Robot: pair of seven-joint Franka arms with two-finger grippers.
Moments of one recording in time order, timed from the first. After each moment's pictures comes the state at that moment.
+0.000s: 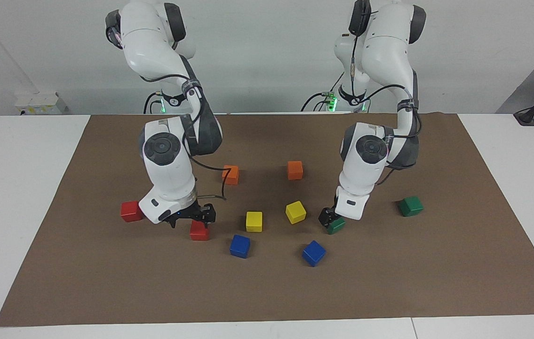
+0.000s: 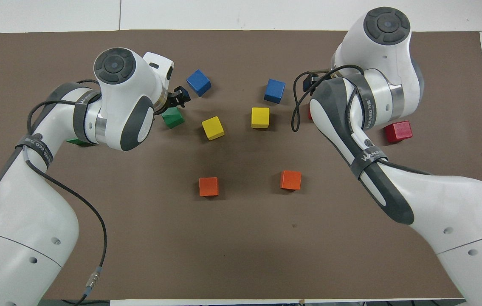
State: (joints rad) left arm -0.34 0.51 -0.04 -1.62 0.02 2.19 -0.71; right arm 0.22 0.58 0.03 -1.37 -0.07 1.97 0.32
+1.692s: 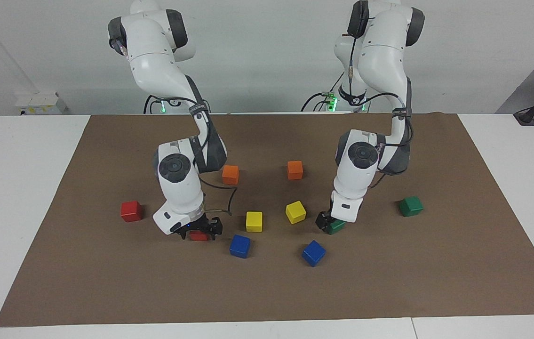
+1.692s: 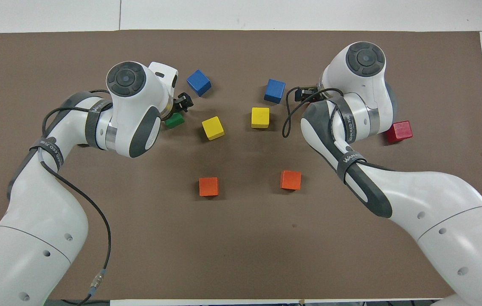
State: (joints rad) left arm -0.35 0.53 -0.04 -1.67 0.04 2.26 -0.78; right arm 0.22 0.62 0.03 -1.54 -0.07 2.22 0.35
